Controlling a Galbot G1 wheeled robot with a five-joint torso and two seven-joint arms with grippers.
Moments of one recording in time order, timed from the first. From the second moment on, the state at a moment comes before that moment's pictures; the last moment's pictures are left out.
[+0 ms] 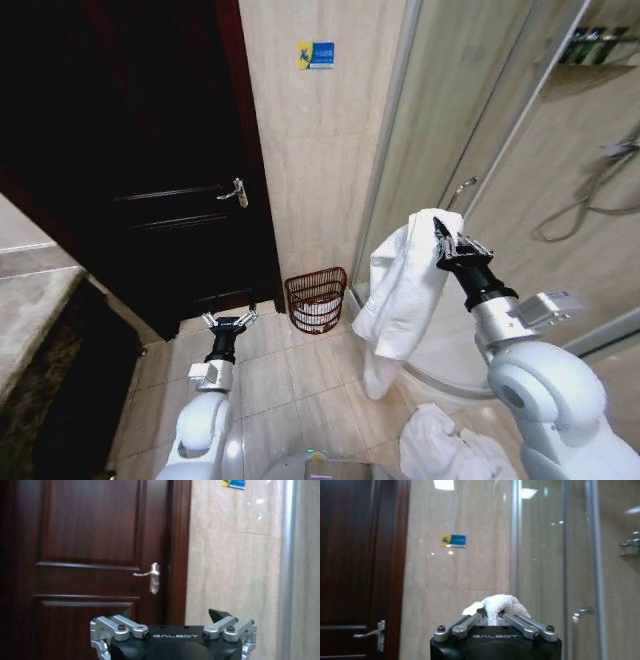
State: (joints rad) left arm 1.56 -1.52 -0.62 -2.03 -0.13 -0.20 0.01; right arm -1.25 1.06 0.63 2.50 0.56 -0.42 0.24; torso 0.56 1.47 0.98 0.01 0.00
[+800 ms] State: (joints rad) left arm 1.56 -1.53 -0.62 -2.03 -0.12 -0.24 0.00; right arm -1.25 1.07 0.63 2.50 0.54 -0.42 0.24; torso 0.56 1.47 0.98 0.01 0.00
